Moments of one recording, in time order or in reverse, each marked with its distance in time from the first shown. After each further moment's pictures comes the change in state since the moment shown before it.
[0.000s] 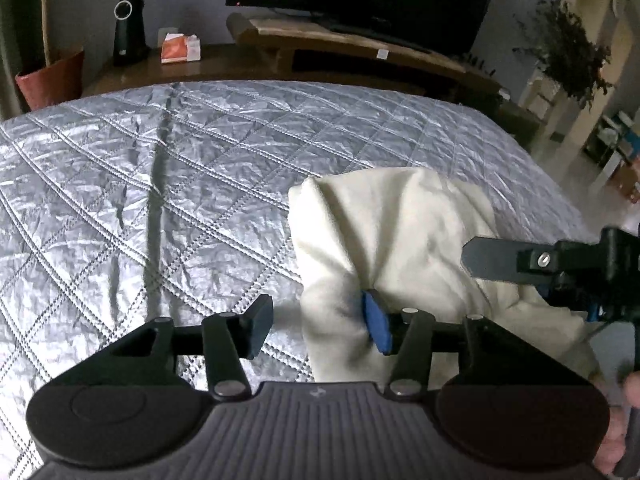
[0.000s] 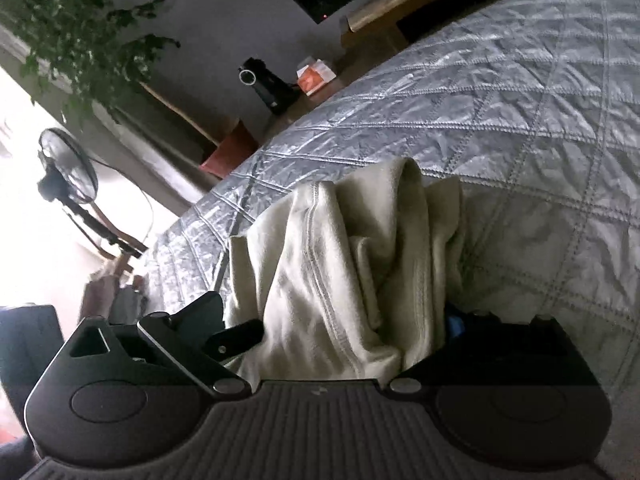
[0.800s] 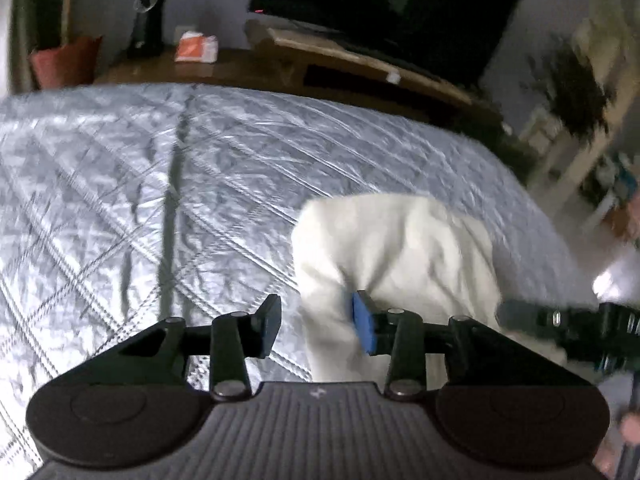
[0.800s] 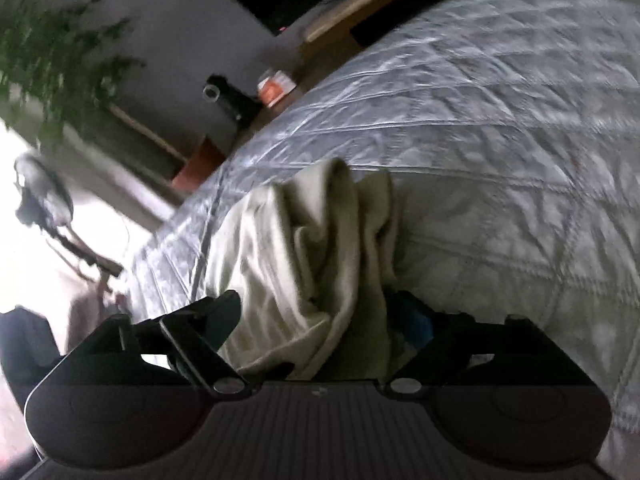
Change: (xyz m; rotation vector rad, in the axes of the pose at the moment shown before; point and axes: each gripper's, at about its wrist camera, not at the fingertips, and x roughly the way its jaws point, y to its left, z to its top) left arm -0.013 0.004 0.003 -0.072 -0.044 -0.024; right arm -0.028 -0.011 -0.014 0.035 -0.030 -0.110
